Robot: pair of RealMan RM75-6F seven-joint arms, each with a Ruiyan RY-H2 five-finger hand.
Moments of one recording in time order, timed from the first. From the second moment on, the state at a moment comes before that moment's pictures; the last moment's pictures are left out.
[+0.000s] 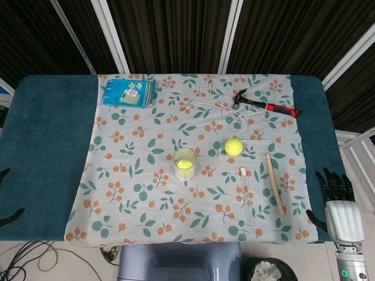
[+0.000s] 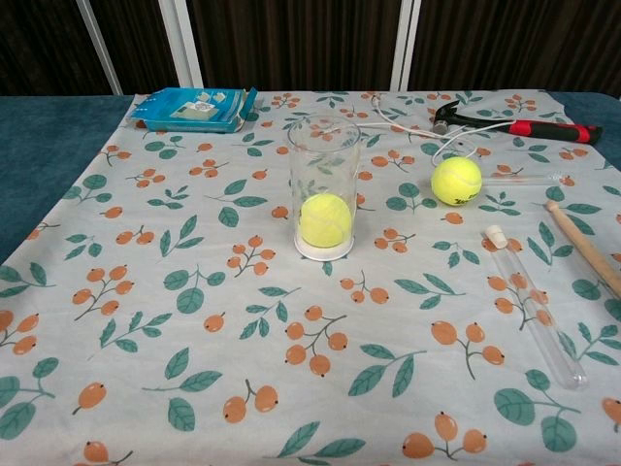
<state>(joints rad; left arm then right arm) 0.01 -1.07 -0.04 -1.64 1.51 1.59 0.06 0.01 -1.23 0.07 -1.67 -1.57 1.60 -0.25</state>
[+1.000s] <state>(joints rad) 0.01 -1.07 -0.04 -1.65 1.51 1.59 0.06 0.01 -1.20 0.07 -1.69 -1.56 1.60 -0.25</state>
